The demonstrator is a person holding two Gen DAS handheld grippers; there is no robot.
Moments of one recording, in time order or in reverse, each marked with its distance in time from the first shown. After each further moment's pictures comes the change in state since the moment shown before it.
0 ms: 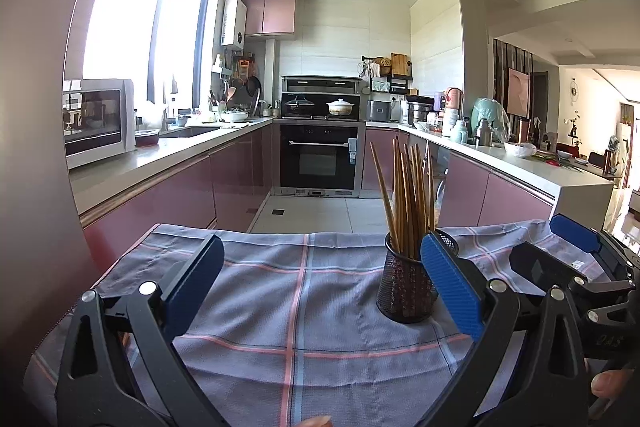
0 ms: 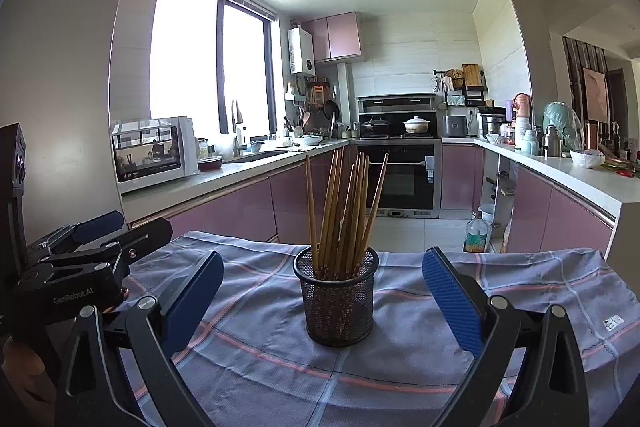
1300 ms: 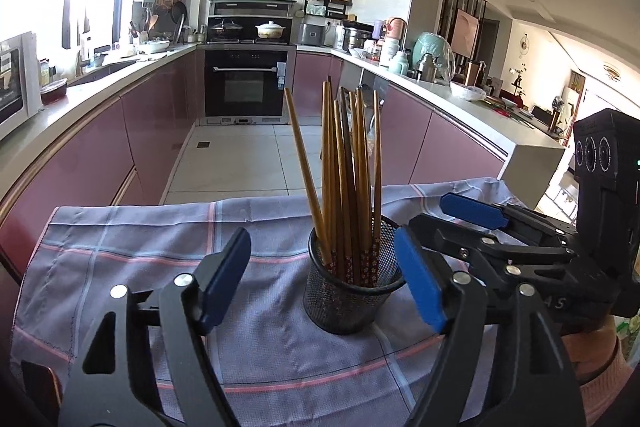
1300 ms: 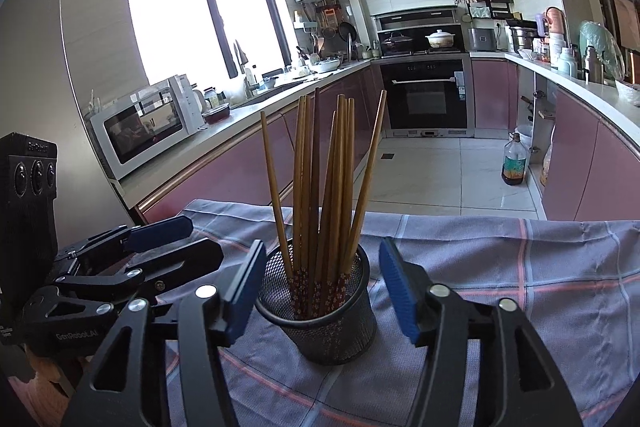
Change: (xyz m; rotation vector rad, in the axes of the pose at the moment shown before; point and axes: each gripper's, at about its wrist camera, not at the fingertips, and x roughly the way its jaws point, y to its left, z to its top) left arm 0.130 -0.039 0.028 0.013 0.301 -0.278; right arm 0.099 -0.052 0.025 0.113 0.291 0.123
